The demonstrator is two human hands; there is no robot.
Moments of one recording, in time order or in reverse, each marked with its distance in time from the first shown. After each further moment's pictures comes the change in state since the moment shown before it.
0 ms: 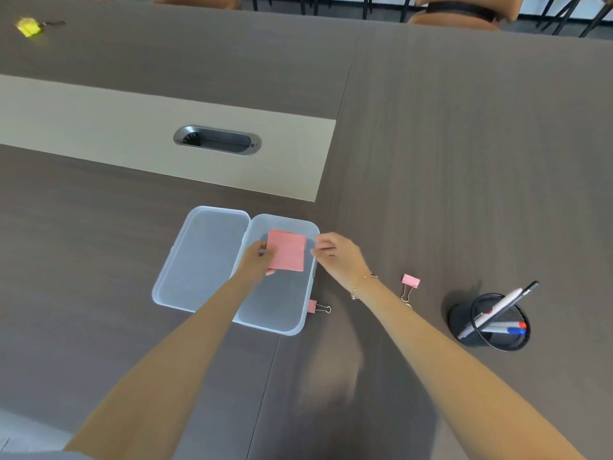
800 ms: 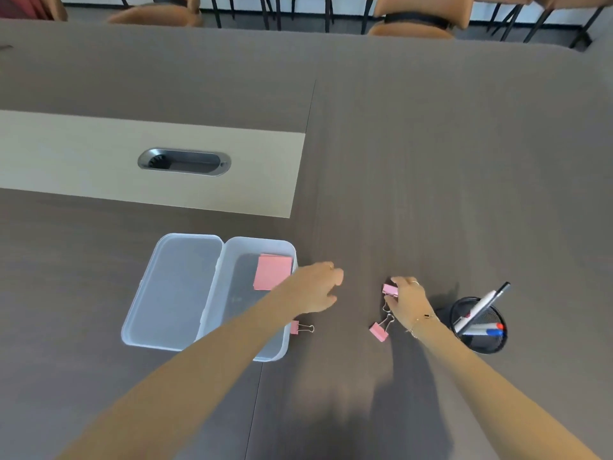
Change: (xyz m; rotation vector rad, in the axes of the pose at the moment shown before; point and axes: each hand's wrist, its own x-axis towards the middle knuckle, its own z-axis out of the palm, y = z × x) left_hand -0.043 0.065 0.098 1.194 -0.460 0.725; right_hand -0.020 0.124 -0.109 -0.697 0.137 0.292
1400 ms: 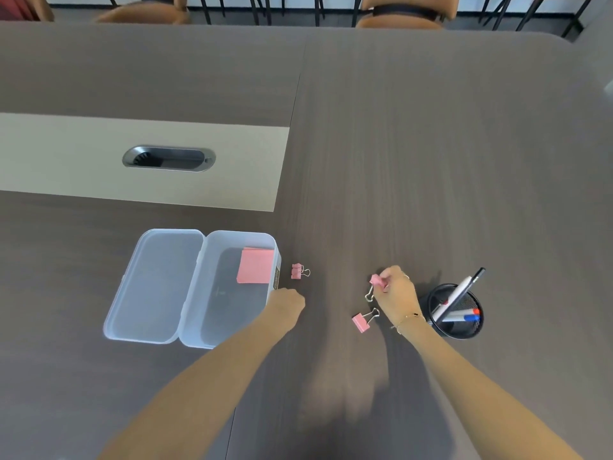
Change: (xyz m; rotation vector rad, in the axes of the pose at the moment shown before) left_hand 0.002 -0.004 0.073 0.424 -0.295 -0.241; right_hand -0.016 0.009 -0.004 0.384 0.159 0.043
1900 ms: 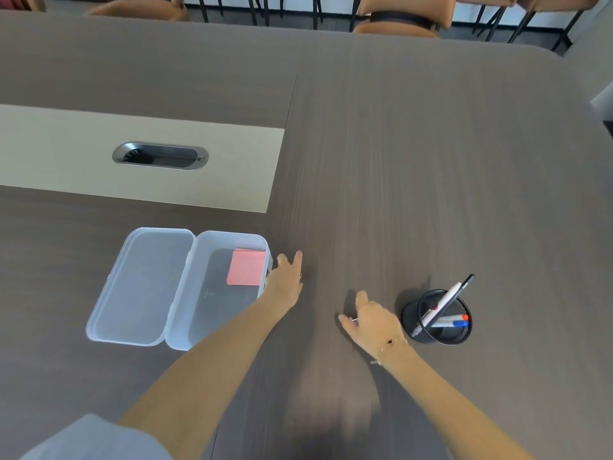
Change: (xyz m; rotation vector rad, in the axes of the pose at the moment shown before) left_hand 0.031 -0.001 -0.022 -0.427 0.294 -0.226; right_hand -0.045 -0.012 0.007 -0.560 -0.256 -0.175
